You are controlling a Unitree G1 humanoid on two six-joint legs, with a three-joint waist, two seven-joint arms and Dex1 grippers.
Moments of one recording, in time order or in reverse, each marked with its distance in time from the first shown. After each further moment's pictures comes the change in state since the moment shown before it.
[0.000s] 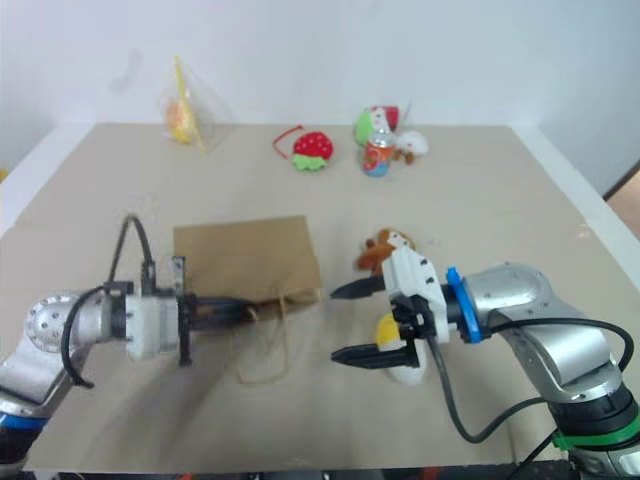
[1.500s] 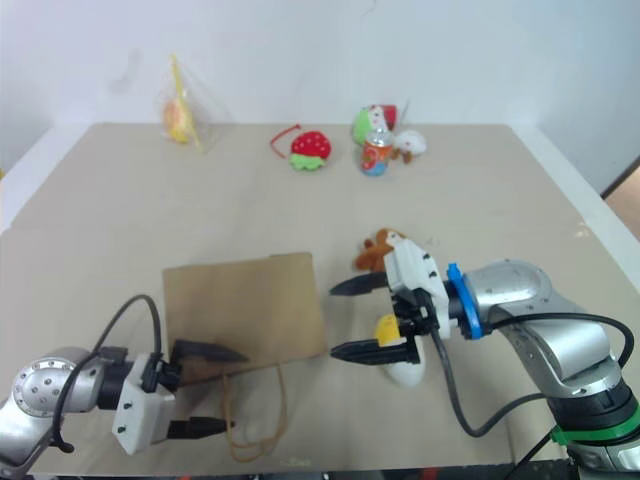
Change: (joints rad) left arm 0.399 0.089 -0.017 -0.051 0.170 -0.287 -0.132; right arm 0.015 0.001 -0.002 0.018 0.029 -0.002 0.004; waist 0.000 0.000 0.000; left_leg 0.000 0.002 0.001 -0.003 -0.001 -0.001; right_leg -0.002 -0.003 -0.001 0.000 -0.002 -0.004
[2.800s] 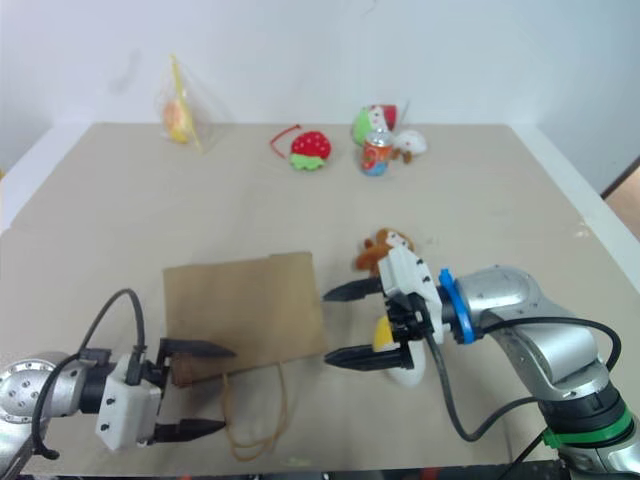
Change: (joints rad) left arm 0.072 -0.019 0.096 -0.098 -0.057 0.127 -0.018; right arm 0.011 0.034 0.021 0.001 0.003 -0.004 -0.001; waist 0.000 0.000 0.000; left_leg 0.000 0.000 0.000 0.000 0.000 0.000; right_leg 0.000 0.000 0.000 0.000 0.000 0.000
